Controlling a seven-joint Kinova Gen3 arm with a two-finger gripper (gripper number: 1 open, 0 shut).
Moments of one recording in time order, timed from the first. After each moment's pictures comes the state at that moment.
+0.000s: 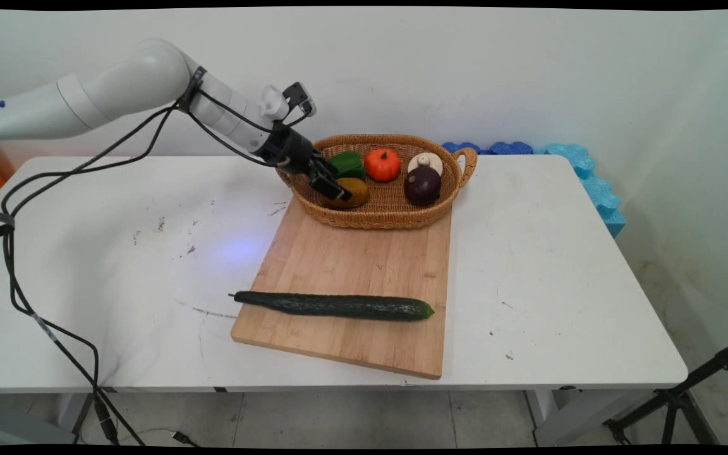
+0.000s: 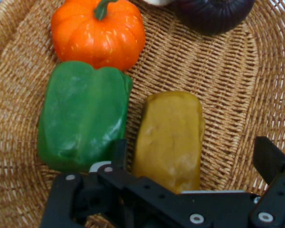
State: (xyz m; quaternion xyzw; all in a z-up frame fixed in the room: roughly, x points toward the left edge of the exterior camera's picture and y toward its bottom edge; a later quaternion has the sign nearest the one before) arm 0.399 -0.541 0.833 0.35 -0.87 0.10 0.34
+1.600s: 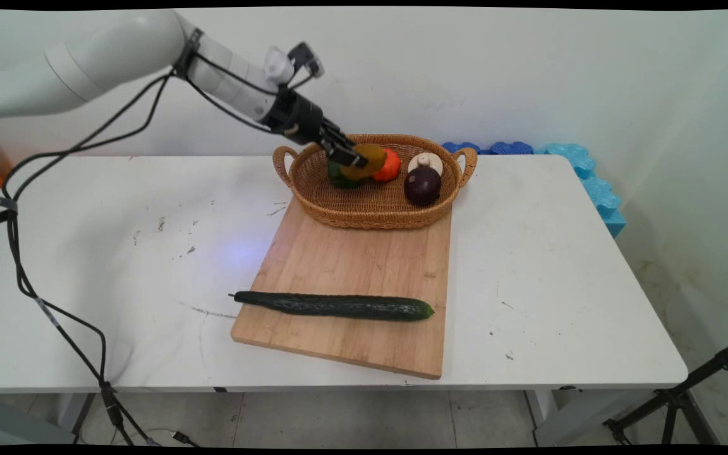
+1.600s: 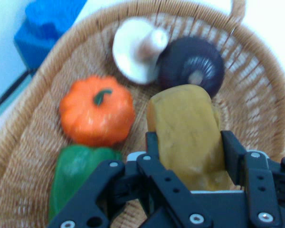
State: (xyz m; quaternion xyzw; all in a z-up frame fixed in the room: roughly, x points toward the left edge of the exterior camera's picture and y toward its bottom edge) arm 0.379 -0.542 0.898 0.34 -0.85 0.12 0.38
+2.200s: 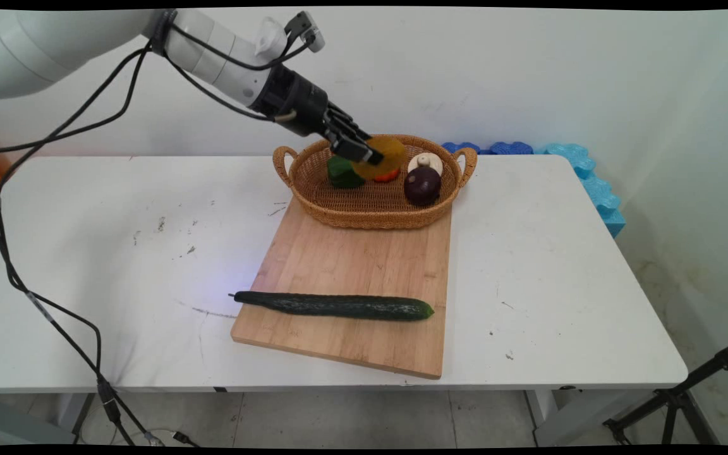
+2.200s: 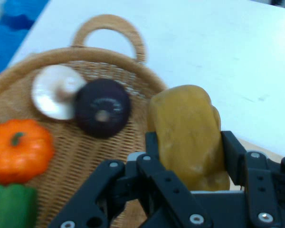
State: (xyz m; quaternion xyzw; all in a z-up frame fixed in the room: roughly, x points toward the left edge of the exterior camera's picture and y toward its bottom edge) arm 0.346 -0.488 0.953 0.30 -0.86 0.09 0.41
